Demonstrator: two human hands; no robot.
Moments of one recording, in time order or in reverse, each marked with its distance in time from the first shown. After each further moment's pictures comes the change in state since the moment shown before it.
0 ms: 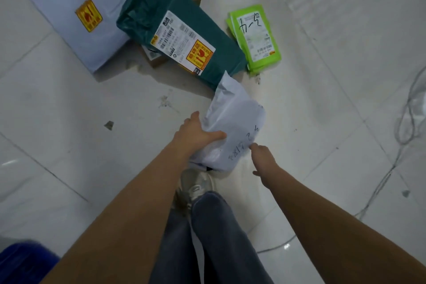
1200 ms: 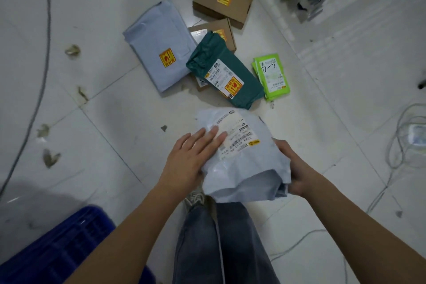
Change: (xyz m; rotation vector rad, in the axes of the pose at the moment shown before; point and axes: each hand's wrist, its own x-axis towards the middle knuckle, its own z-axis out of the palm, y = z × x) left_hand -0.218 -0.033 -0.082 0.764 0.497 0.794; right_hand -0.182 -0.037 -0.041 0.415 -0.669 -0.088
